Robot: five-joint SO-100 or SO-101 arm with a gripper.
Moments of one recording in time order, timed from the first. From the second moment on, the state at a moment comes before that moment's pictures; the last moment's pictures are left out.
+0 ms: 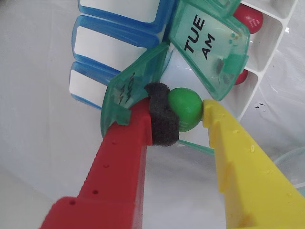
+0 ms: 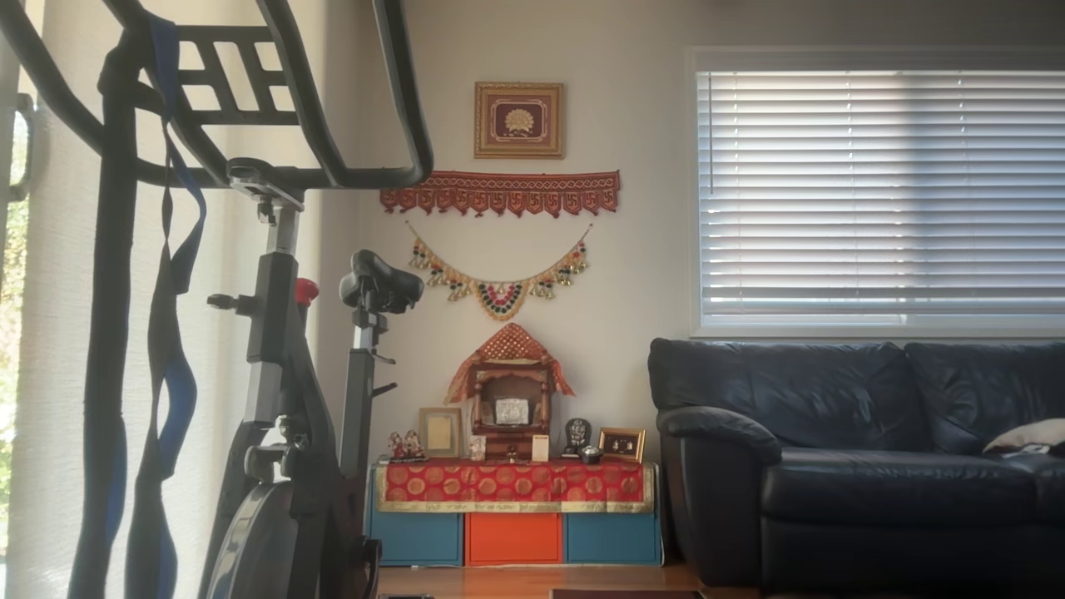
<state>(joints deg) -11.5 41.0 -6.4 107.1 -2.2</state>
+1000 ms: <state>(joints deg) -10.4 51.6 15.9 107.1 -8.2</state>
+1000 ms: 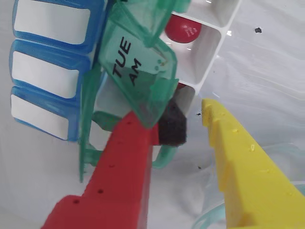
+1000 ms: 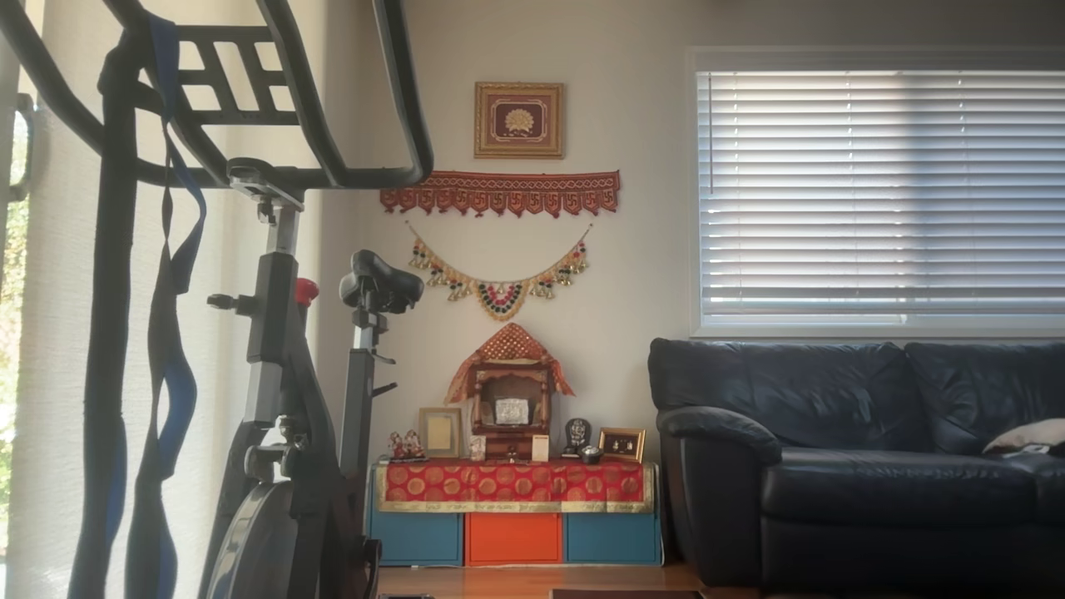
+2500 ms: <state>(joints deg) 27.8 114.2 98.7 88.7 -56.2</state>
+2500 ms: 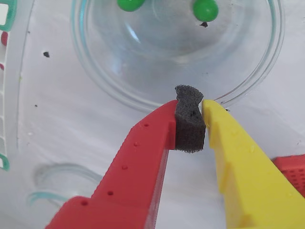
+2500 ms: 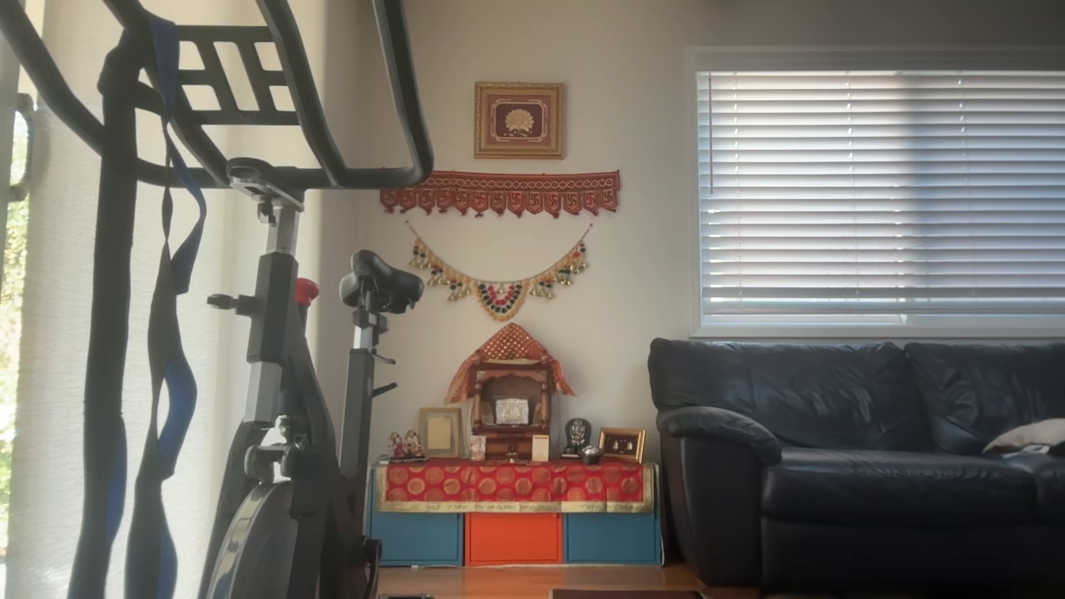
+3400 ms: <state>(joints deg) 30.9 112.6 112.6 68.6 -64.2</state>
